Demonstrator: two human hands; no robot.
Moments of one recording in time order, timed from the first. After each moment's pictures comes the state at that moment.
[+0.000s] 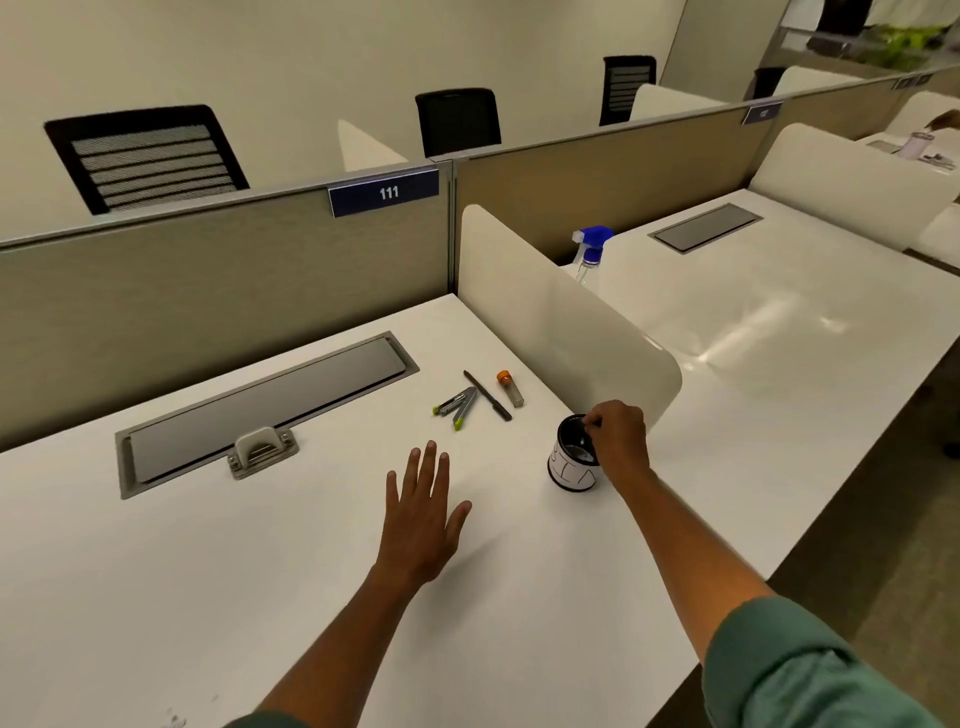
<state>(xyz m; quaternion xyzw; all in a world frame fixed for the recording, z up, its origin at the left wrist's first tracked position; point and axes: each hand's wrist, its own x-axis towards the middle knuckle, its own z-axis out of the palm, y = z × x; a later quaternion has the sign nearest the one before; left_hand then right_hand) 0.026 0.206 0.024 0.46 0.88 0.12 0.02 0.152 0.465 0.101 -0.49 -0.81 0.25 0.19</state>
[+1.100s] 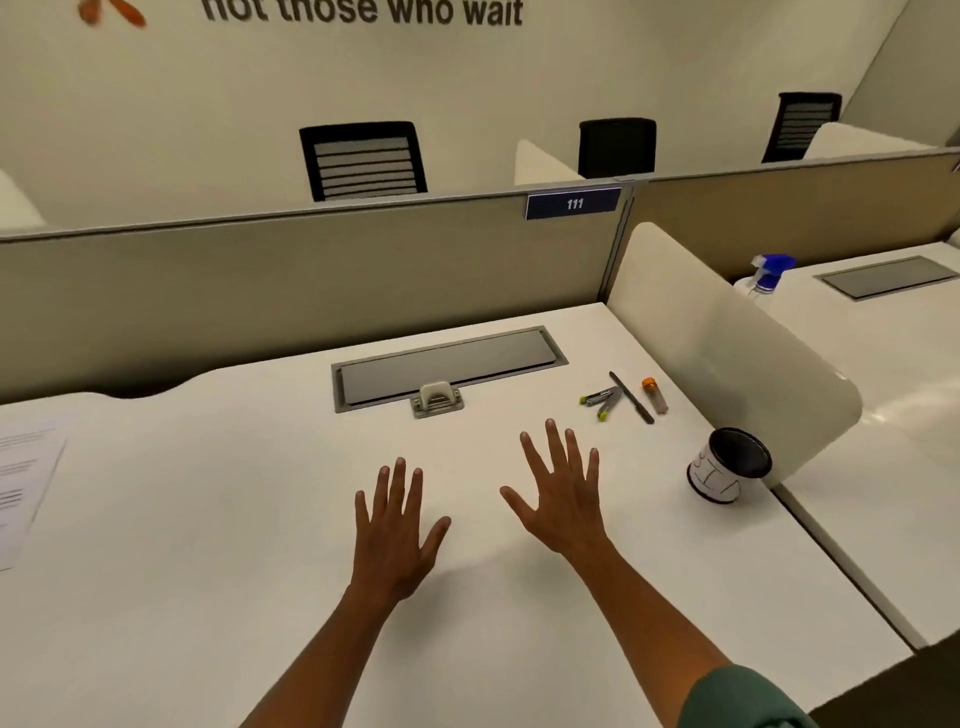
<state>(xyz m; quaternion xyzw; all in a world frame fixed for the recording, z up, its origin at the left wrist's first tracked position) -0.005 -0.043 0.023 0.28 0.95 0.11 -0.01 0.078 0.197 0.056 -0.19 -0.98 0.05 0.08</state>
